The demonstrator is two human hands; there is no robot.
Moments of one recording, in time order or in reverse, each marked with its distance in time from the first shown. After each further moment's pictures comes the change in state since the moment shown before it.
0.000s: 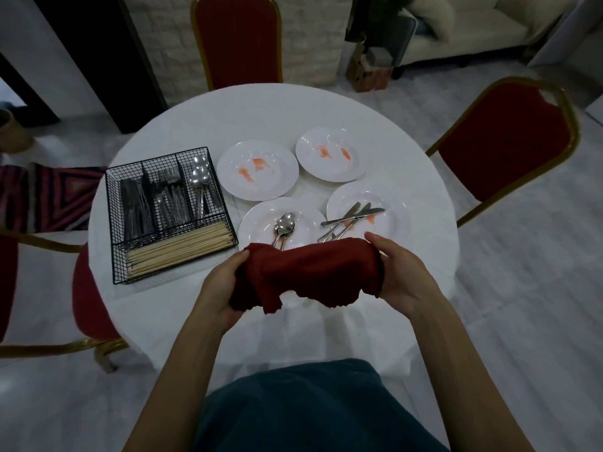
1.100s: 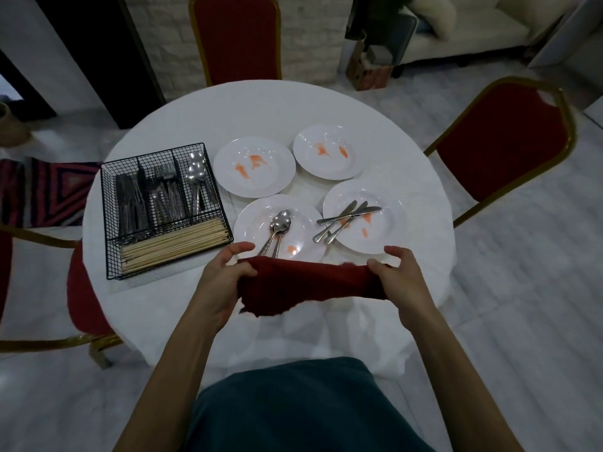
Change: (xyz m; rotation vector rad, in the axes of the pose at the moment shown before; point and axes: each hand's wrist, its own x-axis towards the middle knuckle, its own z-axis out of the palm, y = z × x) left_hand 0.004 -0.007 -0.005 0.221 -0.098 0.207; right_hand 0.008 0.023 -0.023 -0.573 0.373 -0.186
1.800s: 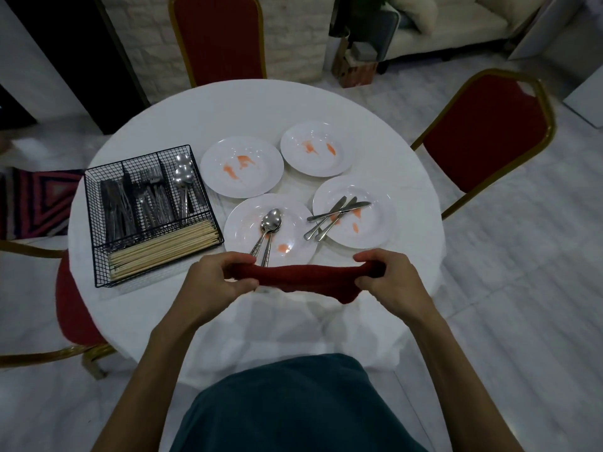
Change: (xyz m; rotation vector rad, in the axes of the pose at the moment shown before) left_hand -0.010 0.008 -0.012 0.864 -0.048 0.354; right_hand -0.011 0.010 -0.014 -0.356 -0.110 -0.247
